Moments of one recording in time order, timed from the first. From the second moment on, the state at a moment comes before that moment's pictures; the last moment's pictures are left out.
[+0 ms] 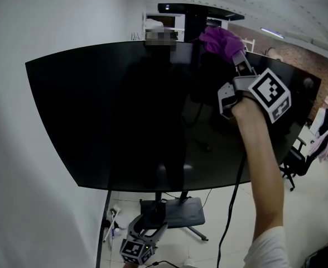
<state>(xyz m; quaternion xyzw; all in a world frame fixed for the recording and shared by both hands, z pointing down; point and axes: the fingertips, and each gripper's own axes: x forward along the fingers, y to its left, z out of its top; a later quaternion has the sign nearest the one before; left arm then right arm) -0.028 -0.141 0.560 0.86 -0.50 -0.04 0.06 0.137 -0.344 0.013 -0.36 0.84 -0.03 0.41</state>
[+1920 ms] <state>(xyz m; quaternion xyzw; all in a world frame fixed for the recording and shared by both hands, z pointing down) 0.031 -0.212 0.591 0.85 -0.52 -0.01 0.07 0.308 -0.278 0.533 -0.64 0.76 0.10 0.09</state>
